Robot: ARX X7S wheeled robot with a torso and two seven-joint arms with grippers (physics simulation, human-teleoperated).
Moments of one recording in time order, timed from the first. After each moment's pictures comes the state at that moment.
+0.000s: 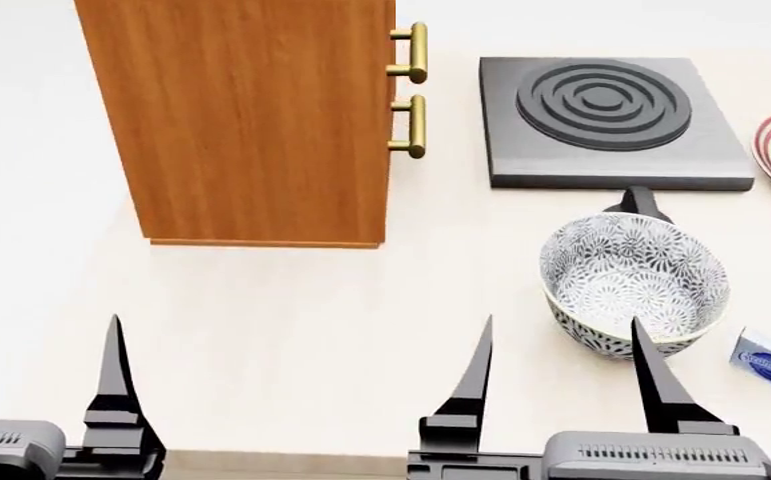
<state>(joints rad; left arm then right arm) -0.10 -0.20 0.19 0.53 -0.12 -0.34 -0.29 0.10 0.19 -0.14 -0.55 0.08 0.36 0.23</state>
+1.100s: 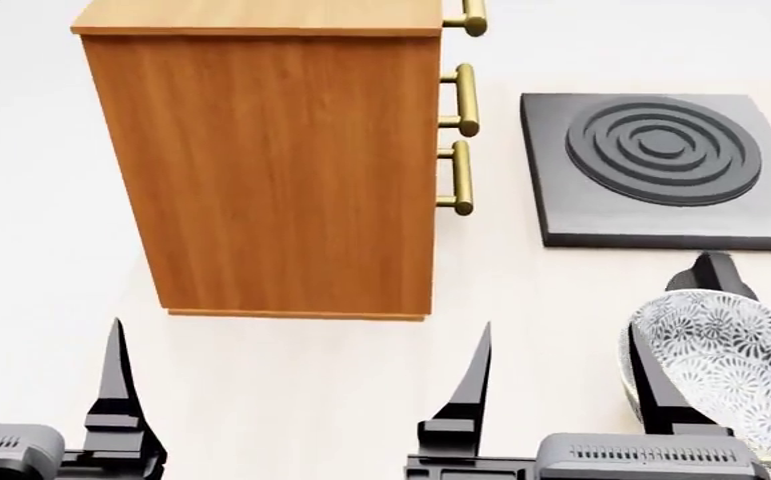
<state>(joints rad) -0.10 -0.22 0.21 0.52 -0.15 -0.32 -0.32 0.10 0.23 -0.17 -0.54 0.09 0.36 0.27</state>
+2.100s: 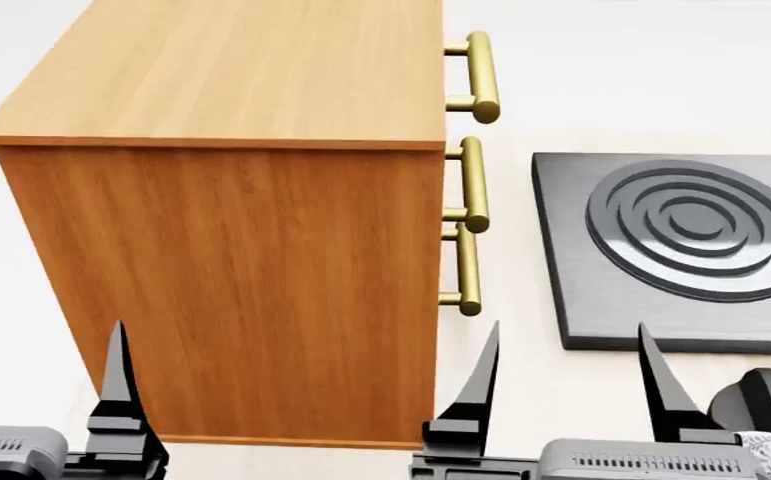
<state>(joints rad) -0.10 -0.25 0.23 0.51 -0.17 -0.30 -0.35 0.10 0.25 -0.19 -0.52 0.08 0.32 0.32</state>
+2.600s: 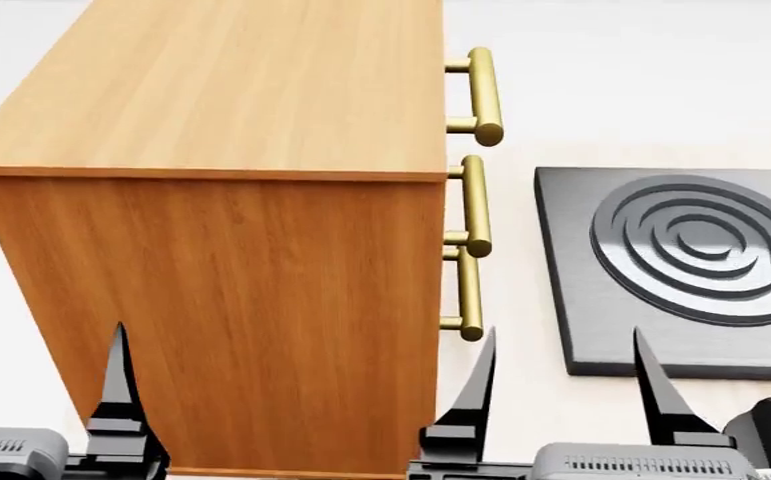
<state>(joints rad) -0.10 -0.26 0.24 0.51 -0.18 -0.30 -0.36 0.09 0.26 -0.20 -0.52 0.08 0.31 0.33</state>
